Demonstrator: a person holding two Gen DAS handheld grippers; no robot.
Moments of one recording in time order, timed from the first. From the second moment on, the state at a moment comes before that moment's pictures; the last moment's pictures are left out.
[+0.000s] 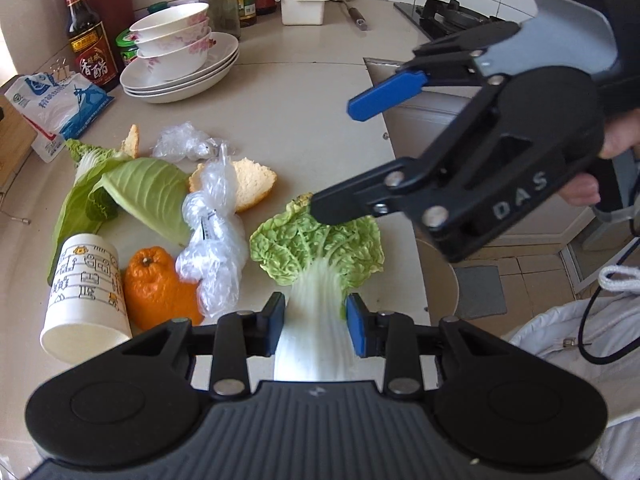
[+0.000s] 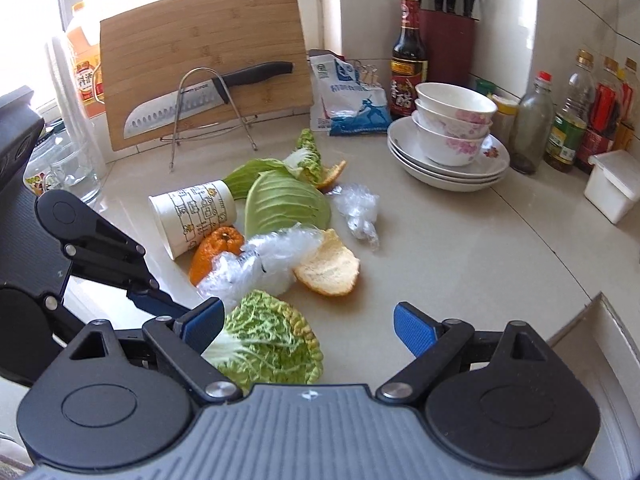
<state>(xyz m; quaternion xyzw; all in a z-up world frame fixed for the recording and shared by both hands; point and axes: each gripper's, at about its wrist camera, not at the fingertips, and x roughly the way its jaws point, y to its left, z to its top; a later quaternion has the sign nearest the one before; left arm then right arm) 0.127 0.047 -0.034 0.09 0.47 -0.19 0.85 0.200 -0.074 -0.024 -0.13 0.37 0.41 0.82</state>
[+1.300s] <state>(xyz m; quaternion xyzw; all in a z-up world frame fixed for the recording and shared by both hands) 0.101 0.057 -0.026 0.07 0.47 -0.18 0.86 0.225 -0.020 -0.036 -0.13 0.40 0.46 0.79</state>
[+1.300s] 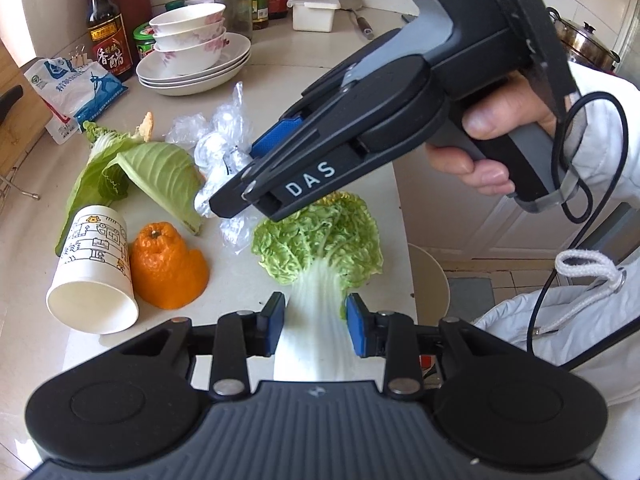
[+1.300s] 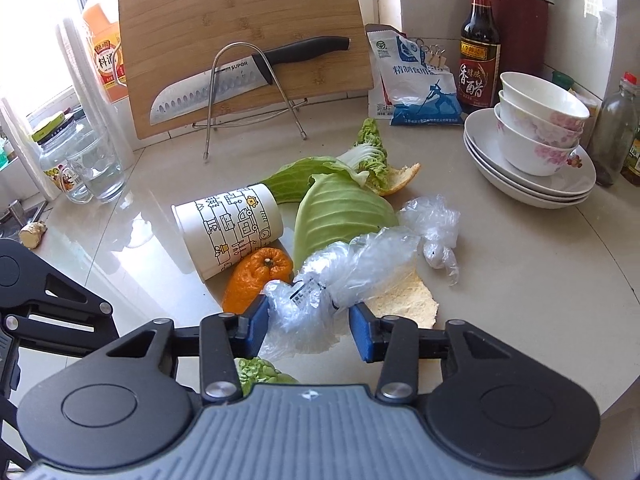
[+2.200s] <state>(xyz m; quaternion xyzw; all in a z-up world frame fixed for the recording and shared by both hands) 0.085 0.040 -0.017 0.09 0.45 -0.19 0.87 0.192 -0.100 0.014 -0.12 0.35 0.40 0.84</state>
